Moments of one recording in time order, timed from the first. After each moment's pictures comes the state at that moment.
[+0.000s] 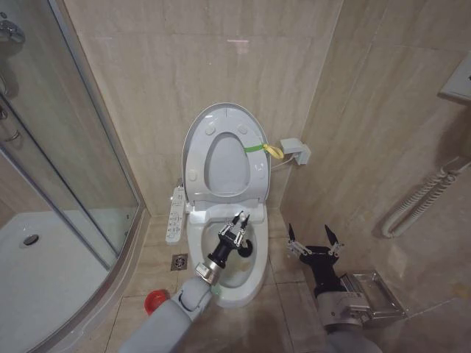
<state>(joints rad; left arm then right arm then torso) 0.81 -1.25 0.26 -1.39 -0.30 -0.69 -0.01 -1.61 1.49 0.49 2.30 0.03 -0.06 0.19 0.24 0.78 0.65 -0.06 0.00</state>
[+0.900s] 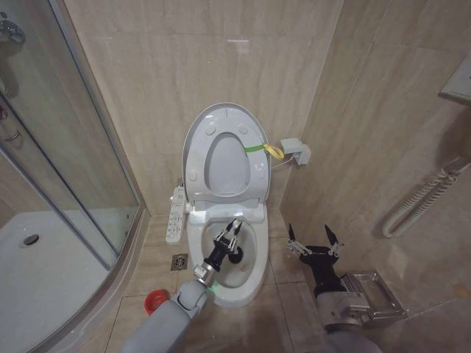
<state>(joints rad) 0.77 -1.29 0.27 -1.20 -0.32 -0.73 0.00 -1.61 1.49 0.49 2.30 0.03 -0.06 0.19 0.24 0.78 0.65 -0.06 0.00</state>
